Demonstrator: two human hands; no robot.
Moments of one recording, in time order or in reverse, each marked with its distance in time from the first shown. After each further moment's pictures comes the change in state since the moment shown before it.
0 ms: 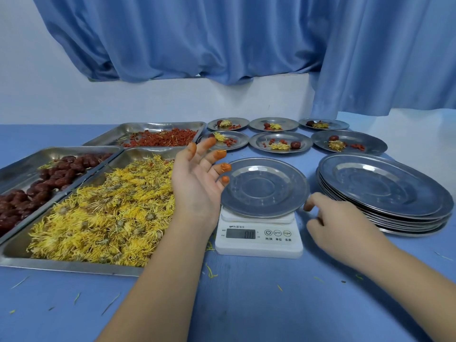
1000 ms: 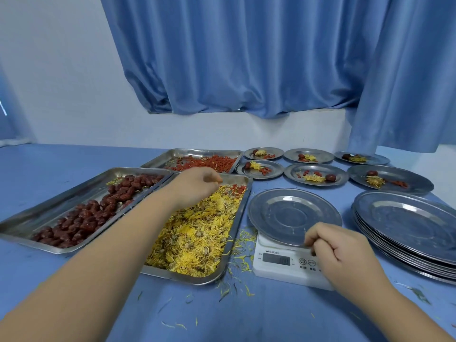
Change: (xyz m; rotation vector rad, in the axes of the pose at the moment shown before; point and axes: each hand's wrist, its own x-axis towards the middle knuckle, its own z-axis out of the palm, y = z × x) left_hand 0.052 0.107 -0.063 1.695 -0.253 0.063; right_hand -0.008 -0.049 0.007 0.401 0.291 -0.391
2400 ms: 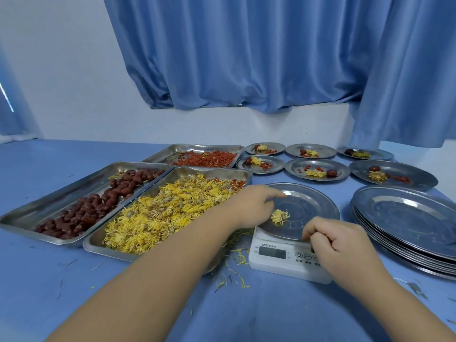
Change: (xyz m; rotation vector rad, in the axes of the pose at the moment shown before) left_hand 0.001 0.076 0.085 0.052 -0.193 0.235; right_hand 0.002 0.003 -0.007 0.020 -0.045 0.018
